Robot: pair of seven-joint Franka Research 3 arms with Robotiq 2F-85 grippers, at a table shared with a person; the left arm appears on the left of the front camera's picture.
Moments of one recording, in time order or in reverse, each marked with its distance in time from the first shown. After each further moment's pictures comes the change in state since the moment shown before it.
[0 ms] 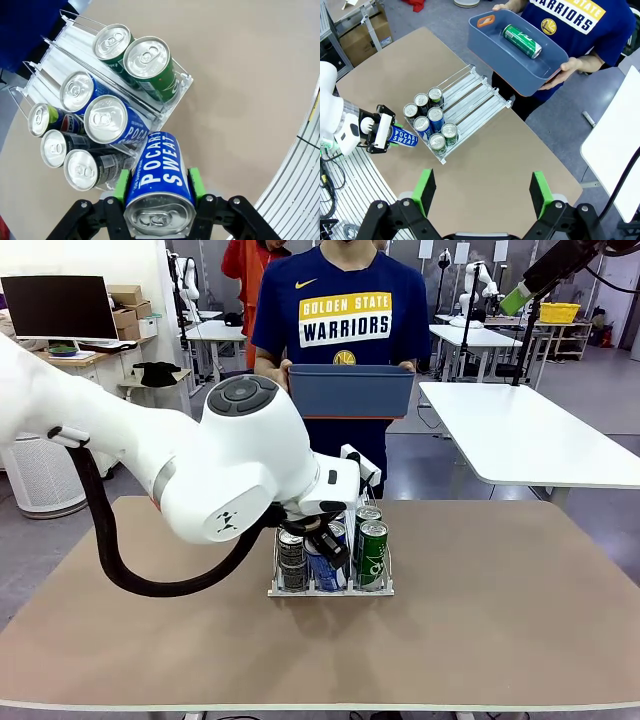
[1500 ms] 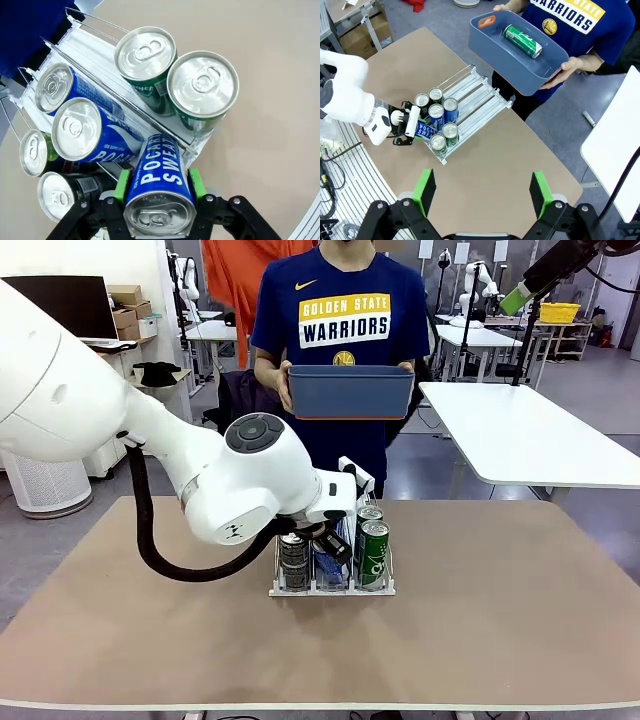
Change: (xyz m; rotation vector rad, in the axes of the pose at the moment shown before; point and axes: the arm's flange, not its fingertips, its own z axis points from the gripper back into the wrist) left arm 0.011 0.040 -0.078 0.010 -0.052 0.042; right arm 0.000 0.000 0.000 0.000 0.000 0.000
